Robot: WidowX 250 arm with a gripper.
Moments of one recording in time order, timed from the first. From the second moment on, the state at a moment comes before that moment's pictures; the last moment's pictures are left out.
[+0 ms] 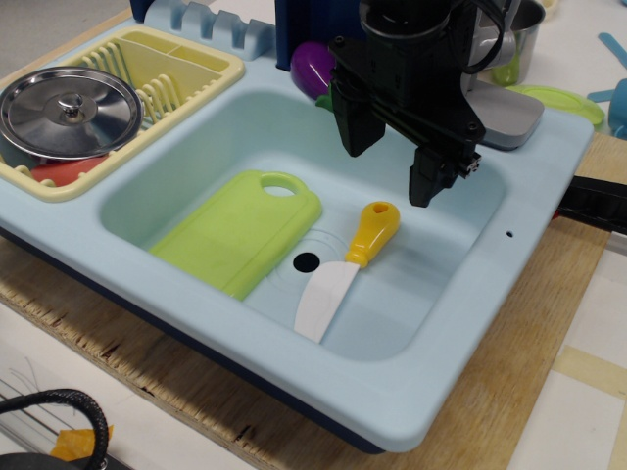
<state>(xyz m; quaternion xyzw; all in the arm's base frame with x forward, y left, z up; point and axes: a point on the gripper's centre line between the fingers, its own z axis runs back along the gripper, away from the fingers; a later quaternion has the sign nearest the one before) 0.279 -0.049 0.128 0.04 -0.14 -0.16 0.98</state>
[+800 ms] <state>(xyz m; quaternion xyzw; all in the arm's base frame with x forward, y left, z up) 0.276 -0.040 0.097 0.02 -0.11 -0.09 0.99</state>
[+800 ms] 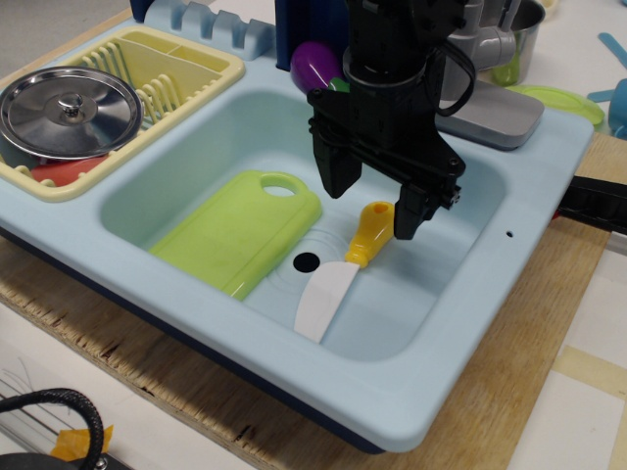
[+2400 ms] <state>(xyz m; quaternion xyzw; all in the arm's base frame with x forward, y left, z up) 0.287 -0.026 0.077 0.04 -0.09 -0.07 0.99</state>
